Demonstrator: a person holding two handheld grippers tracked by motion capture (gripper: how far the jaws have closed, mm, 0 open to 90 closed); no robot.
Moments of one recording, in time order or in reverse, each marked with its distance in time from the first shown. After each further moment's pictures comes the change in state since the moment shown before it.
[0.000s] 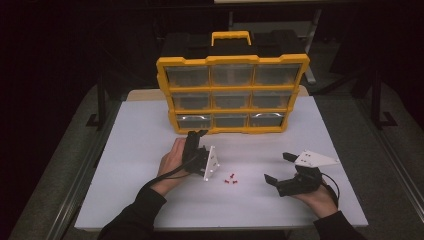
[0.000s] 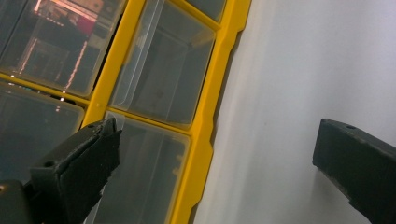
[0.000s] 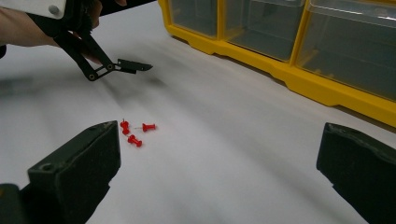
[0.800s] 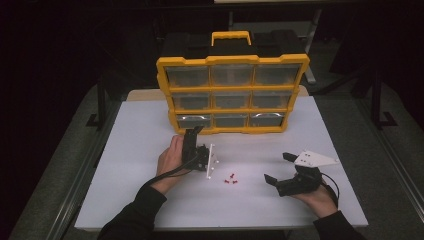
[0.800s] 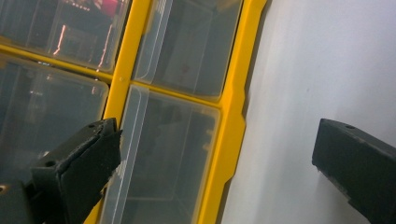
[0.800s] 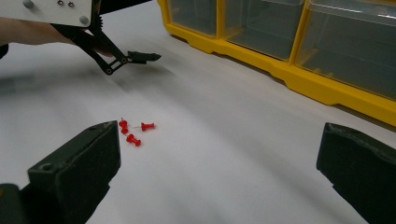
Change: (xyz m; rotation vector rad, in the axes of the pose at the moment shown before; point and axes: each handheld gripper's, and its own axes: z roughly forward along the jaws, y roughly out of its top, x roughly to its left) left arm 0.001 -0.007 0.009 0.117 0.117 0.088; right arm 0.000 0.000 0.001 0.005 -0.005 0.000
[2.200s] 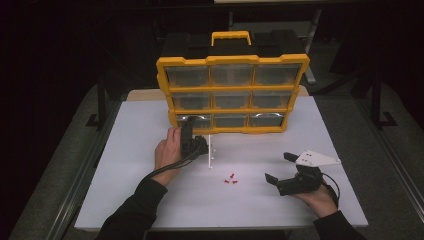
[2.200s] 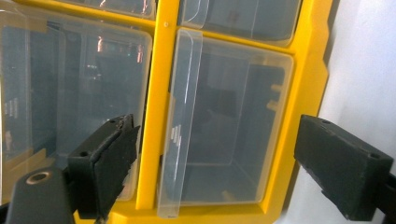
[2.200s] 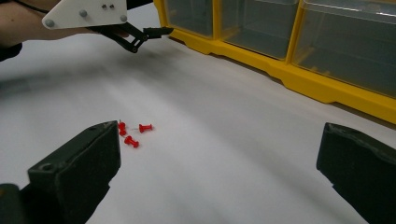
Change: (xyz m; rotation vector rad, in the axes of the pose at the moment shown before) left arm 0.013 -0.009 0.021 0.191 0.188 0.136; right arm -0.002 -0.001 -0.001 -0.009 -0.003 0.022
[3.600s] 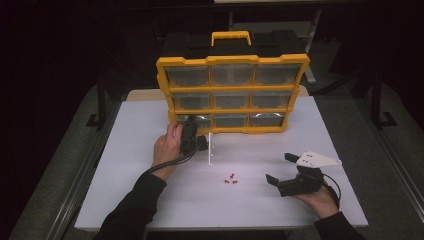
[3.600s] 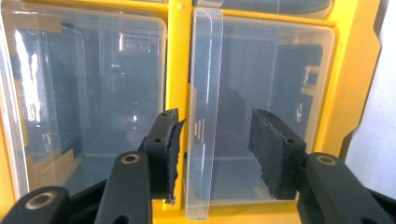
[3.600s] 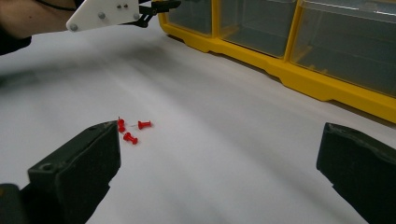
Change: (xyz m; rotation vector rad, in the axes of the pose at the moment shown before) left arm 0.002 -0.002 0.012 0.048 0.084 0.101; right arm 0.000 -0.002 -0.002 0.004 -0.008 -0.010
